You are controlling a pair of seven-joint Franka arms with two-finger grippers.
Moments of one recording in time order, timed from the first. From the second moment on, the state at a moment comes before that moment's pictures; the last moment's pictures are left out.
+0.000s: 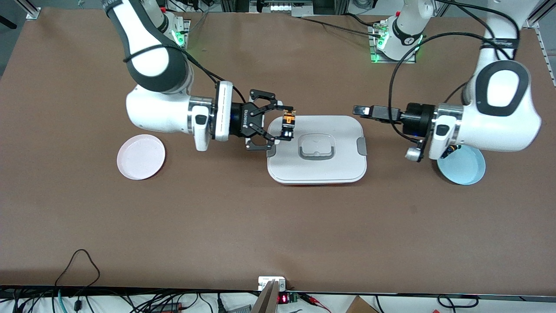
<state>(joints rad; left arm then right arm) 0.03 0.27 -0.17 -1.76 -1.22 1.58 0.06 0.47 0.42 0.09 -1.59 1.67 2.16 -1.76</state>
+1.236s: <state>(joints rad) 0.03 0.22 -0.34 -1.89 -1.50 1.84 0.25 0.57 0.46 0.09 -1.59 1.84 2.22 -1.87</state>
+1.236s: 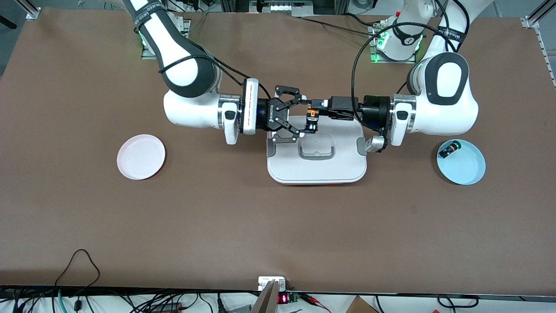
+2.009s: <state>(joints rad) 0.03 0.23 -0.34 -1.91 -1.53 1.89 0.34 0.58 0.46 0.08 -1.59 1.84 2.23 -1.87</state>
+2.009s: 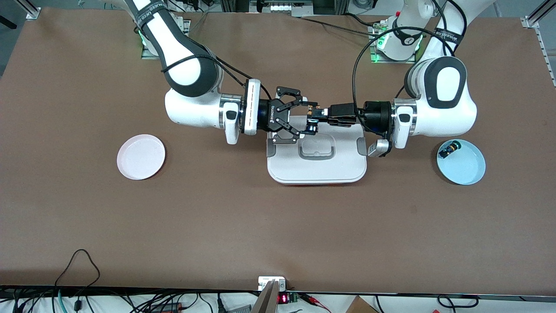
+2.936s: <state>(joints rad) 0.03 0.23 -0.35 -1.91 -1.53 1.89 0.35 0.59 0.46 0.08 -1.58 1.85 2.29 -1.86</state>
